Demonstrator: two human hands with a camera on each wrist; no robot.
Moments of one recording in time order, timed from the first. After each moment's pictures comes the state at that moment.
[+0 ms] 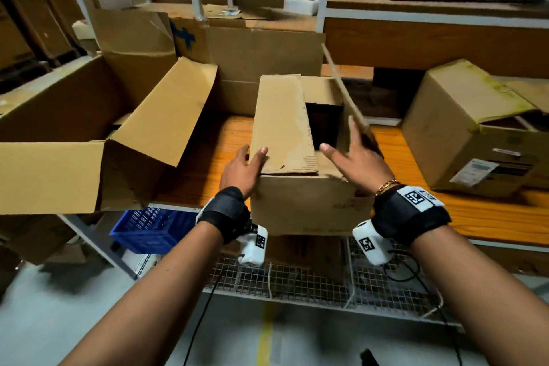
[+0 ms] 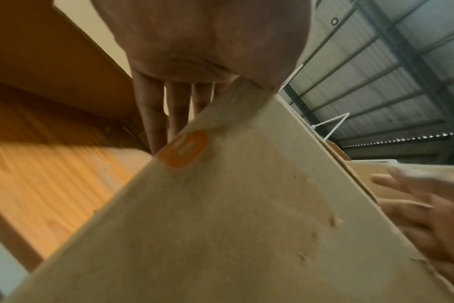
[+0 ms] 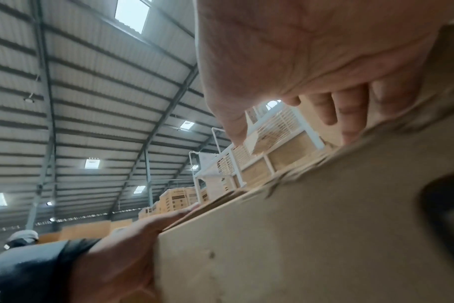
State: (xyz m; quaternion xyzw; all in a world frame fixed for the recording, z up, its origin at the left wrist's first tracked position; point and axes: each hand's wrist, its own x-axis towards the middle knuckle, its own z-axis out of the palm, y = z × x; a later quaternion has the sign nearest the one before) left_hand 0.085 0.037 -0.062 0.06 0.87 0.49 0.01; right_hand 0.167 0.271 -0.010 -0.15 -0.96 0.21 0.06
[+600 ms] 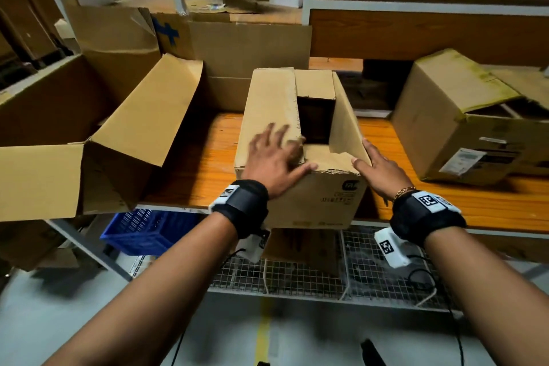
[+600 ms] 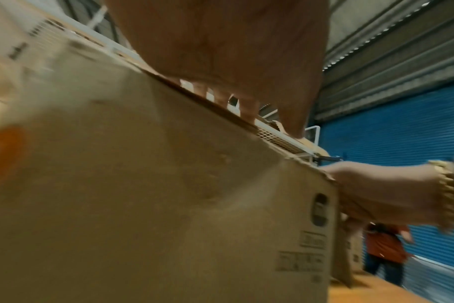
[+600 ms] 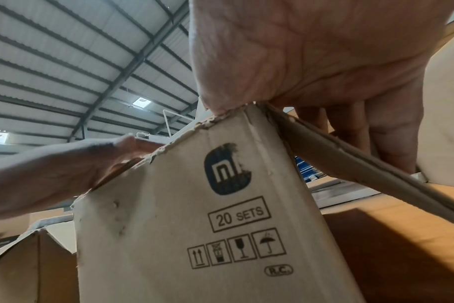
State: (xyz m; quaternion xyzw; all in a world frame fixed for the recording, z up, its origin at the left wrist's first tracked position) left_hand 0.111 0.101 -0.037 0.33 0.93 0.09 -0.12; right_hand 0.191 0.347 -0.054 -0.25 -0.94 0.25 0.03
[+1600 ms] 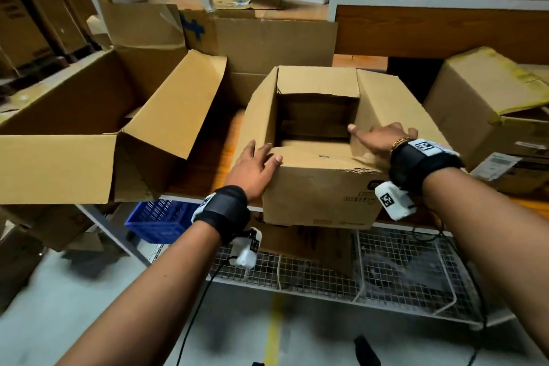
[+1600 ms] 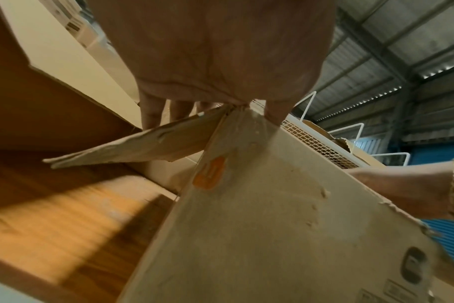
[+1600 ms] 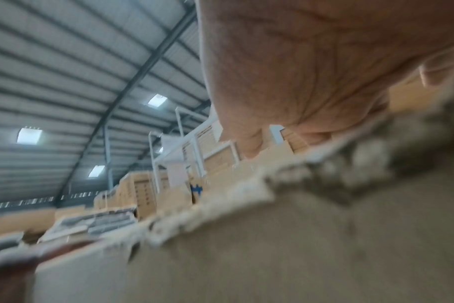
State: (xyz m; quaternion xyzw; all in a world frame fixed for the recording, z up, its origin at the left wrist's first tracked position) left_hand 0.093 0.024 -0.064 0.17 0.94 0.29 0.02; right_hand 0.120 0.320 -0.001 -0.27 -0.95 0.05 -0.11
